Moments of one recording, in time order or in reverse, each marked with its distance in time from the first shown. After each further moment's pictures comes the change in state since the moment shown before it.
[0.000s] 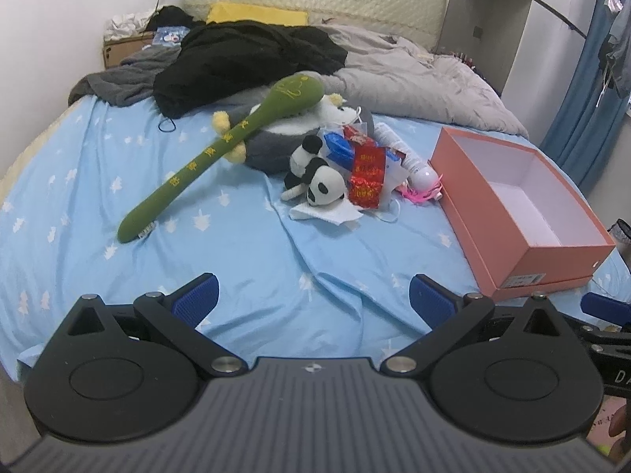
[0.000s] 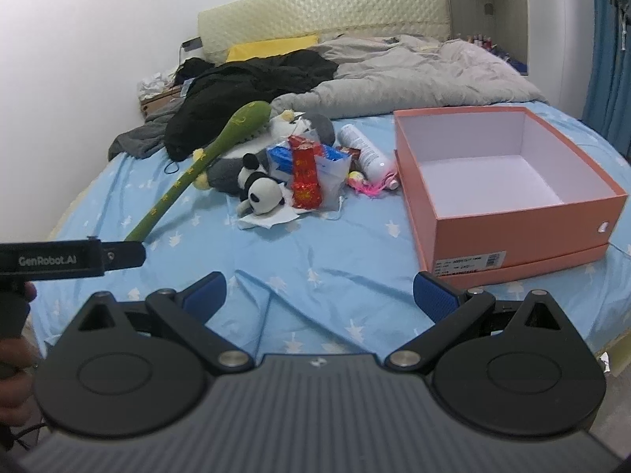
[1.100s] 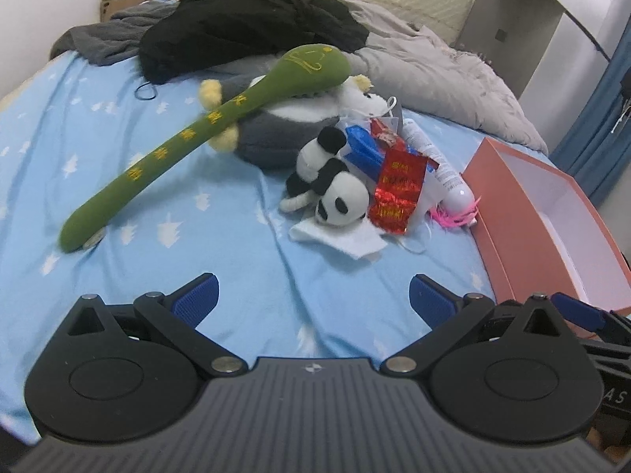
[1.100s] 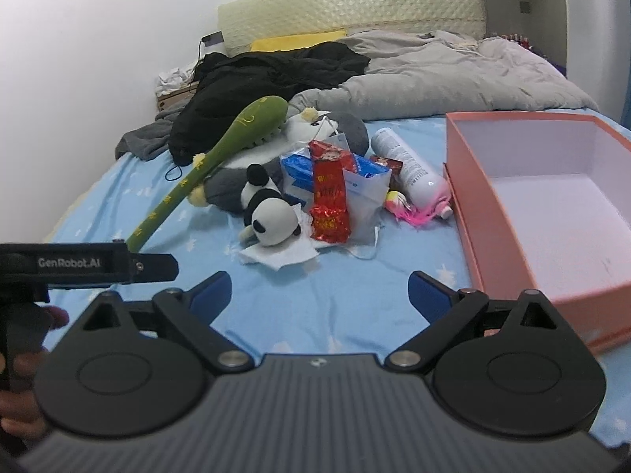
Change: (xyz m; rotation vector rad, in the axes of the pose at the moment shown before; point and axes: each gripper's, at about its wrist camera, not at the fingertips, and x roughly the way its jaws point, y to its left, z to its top) left arm 0.144 0.032 0.053 -0.107 0.050 -0.038; right arm 0.126 0.002 0.036 -0.027 -0.004 0.076
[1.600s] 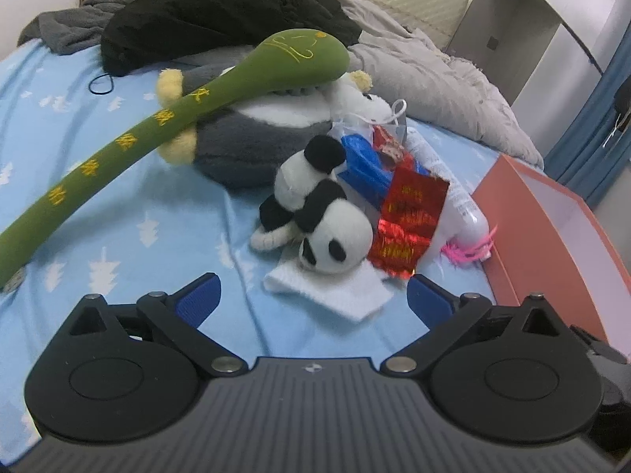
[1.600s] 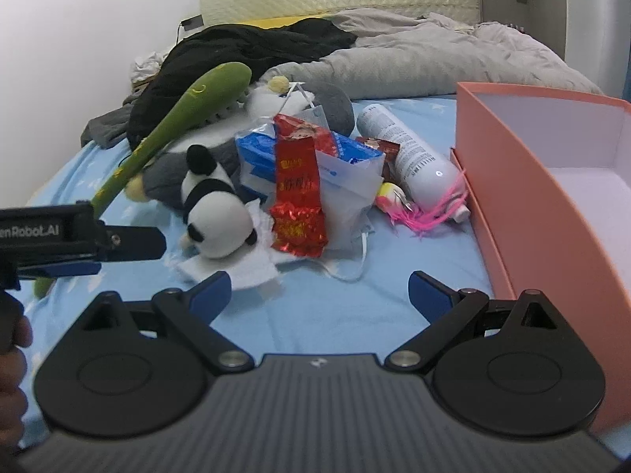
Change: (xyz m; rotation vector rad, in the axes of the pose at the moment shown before) left arm 0.101 0.008 0.032 -0.042 -0.007 -0.090; right arm 0.108 -0.018 0.008 -0.009 0.029 -0.060
